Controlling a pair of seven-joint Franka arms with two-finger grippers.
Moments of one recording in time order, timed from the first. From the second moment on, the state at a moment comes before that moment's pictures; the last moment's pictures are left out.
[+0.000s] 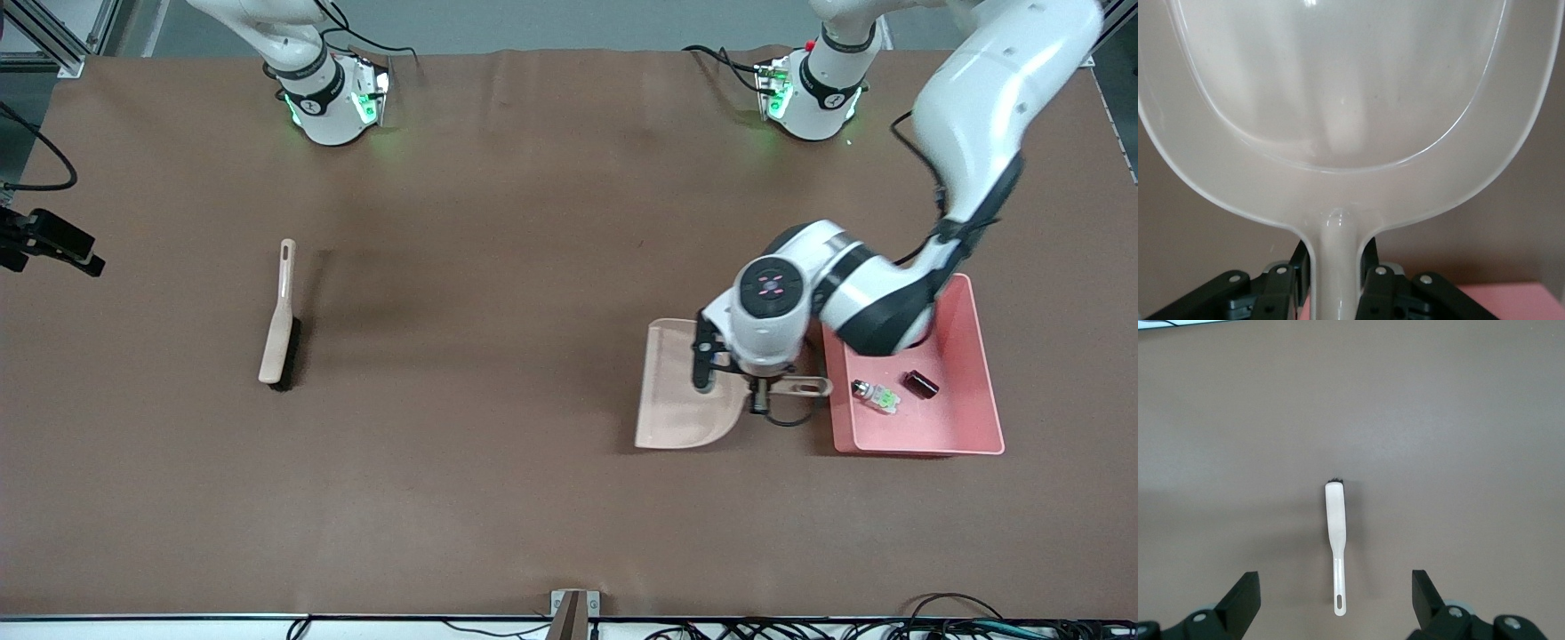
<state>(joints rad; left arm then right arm) 0.21 0.82 -0.88 -1.56 0.91 1.91 0.81 -0.17 0.01 0.06 -1.59 0.02 1.67 -0.02</state>
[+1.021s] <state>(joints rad) 0.17 0.86 -0.84 -1.61 0.90 1.92 0.64 -0.17 0.01 0.07 -1.58 0.02 1.66 -0.03</state>
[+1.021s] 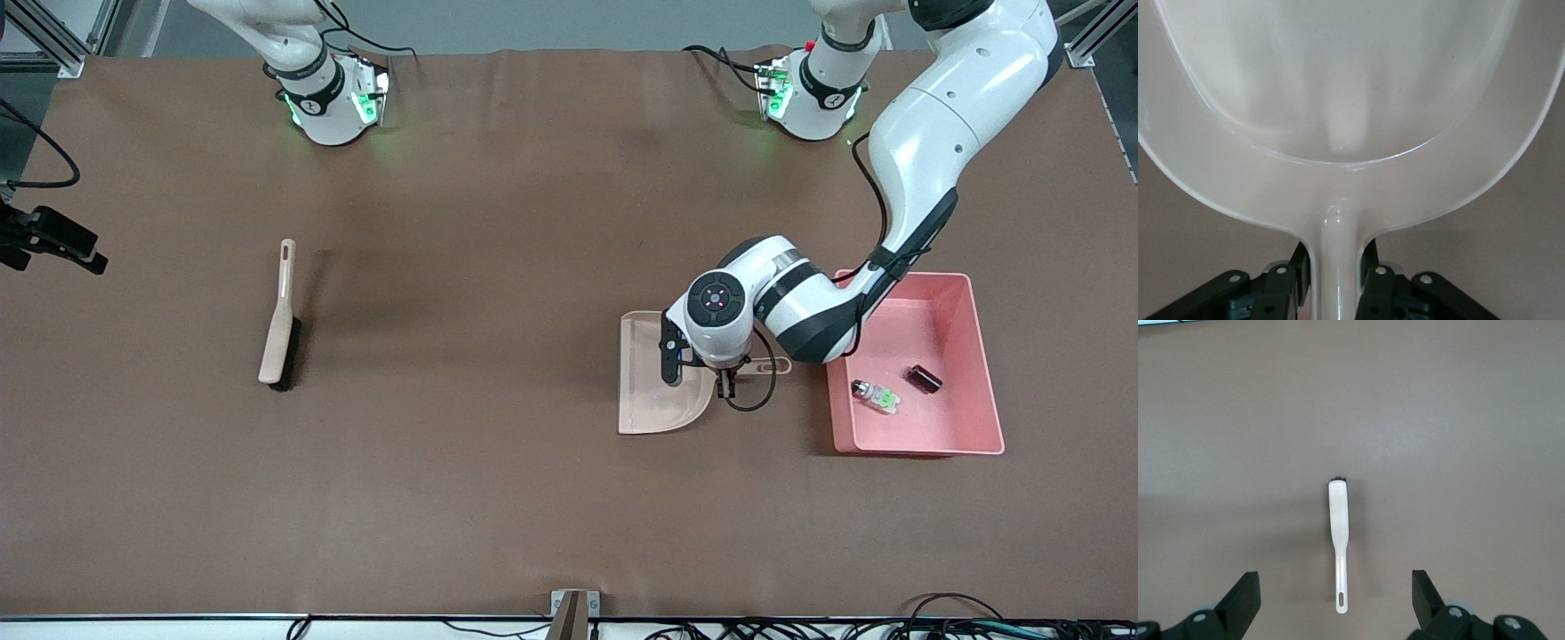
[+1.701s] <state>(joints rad) 0.17 0.85 -0.84 -1.61 0.90 1.92 0.69 -0.17 0.01 0.07 -1.57 0.01 1.63 -0.03</state>
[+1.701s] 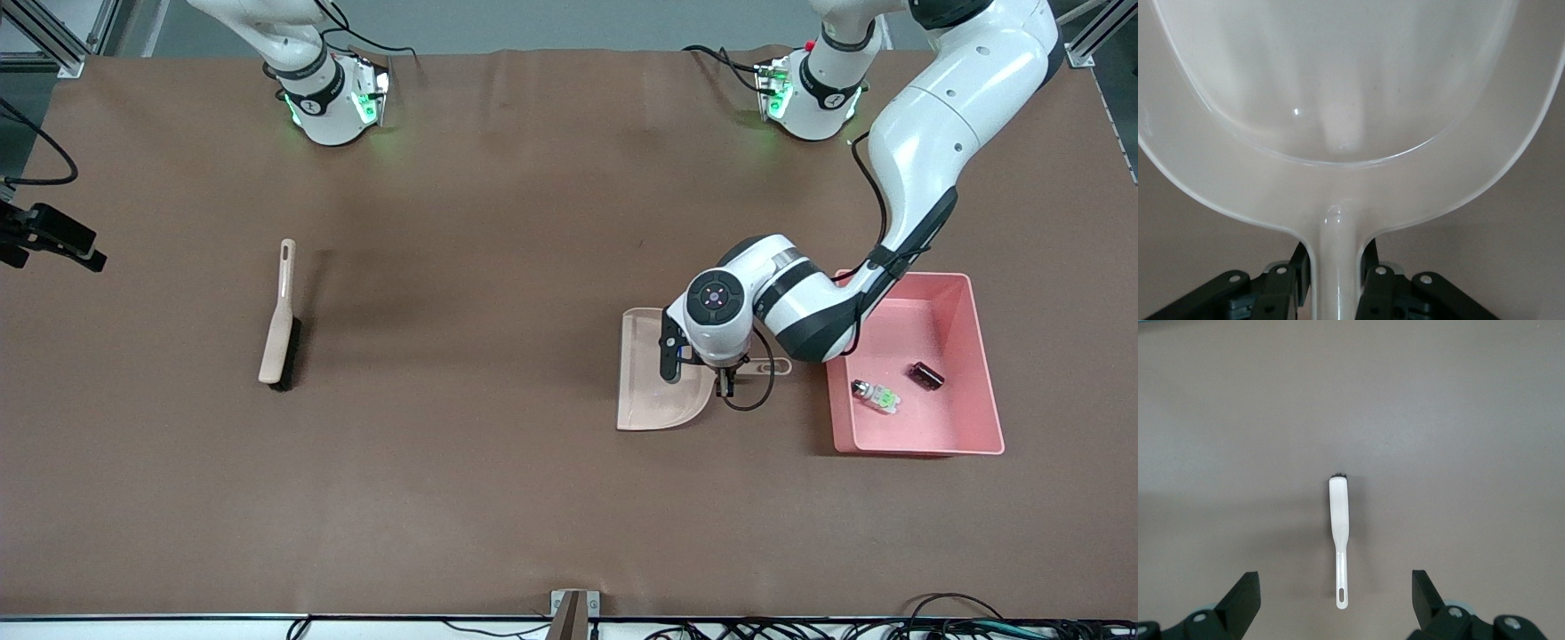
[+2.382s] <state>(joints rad) 0.17 0.85 -0.85 -1.63 0.90 1.86 0.64 -0.16 0.01 0.07 -1.57 0.01 1.63 -0.03</state>
